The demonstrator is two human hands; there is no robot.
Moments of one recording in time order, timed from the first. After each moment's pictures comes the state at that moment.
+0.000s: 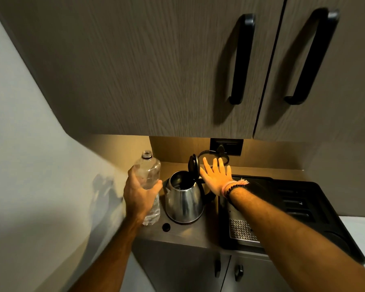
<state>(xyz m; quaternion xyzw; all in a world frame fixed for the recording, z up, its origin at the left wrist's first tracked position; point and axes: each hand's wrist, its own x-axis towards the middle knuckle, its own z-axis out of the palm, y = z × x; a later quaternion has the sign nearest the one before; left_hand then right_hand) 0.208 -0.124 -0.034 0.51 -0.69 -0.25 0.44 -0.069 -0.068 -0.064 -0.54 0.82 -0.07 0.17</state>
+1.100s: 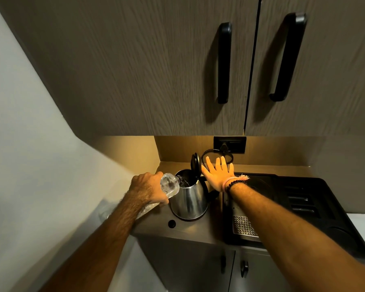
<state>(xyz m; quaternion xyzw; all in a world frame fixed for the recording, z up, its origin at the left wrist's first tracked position) 0.200 -0.117 0.033 0.47 -0.88 0.03 -0.08 -0.075 -0.076 -0.074 -0.52 0.83 -0.08 0.19</state>
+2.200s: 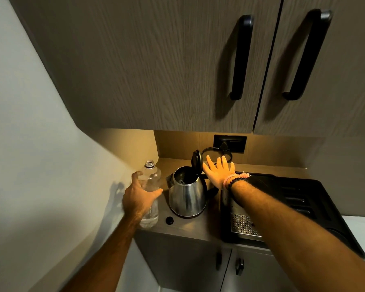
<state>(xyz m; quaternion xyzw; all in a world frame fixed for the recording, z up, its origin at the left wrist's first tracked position) 0.234 -0.121 -0.047 0.60 -0.71 -0.23 0.29 -0.078 -0.078 -0.074 -0.52 0.83 -0.06 0.18</state>
